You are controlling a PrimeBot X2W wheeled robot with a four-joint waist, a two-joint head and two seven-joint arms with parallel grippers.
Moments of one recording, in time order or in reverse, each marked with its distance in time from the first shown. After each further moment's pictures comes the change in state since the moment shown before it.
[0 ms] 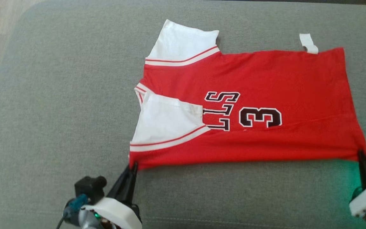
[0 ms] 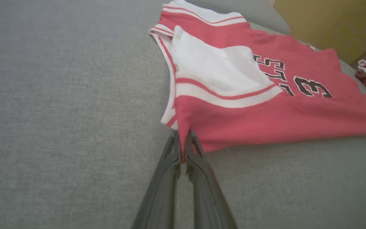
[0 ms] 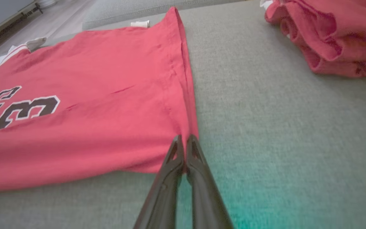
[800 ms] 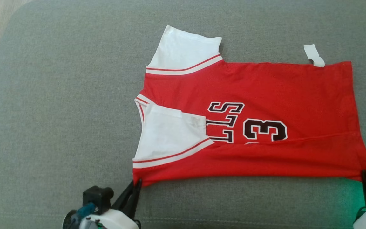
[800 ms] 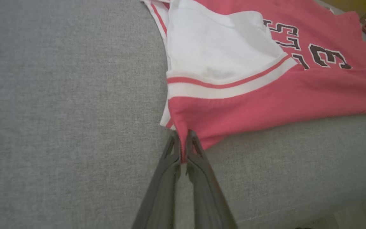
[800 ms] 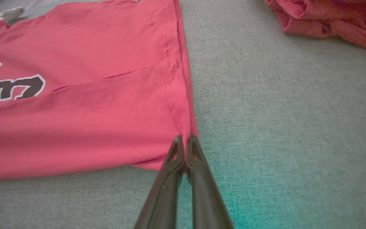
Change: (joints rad) left arm 0.080 0.065 -0.057 -0.128 0.028 0.072 0.137; right arm 0.157 0.066 -0.092 -0.150 -0.074 0.000 0.092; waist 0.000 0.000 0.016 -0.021
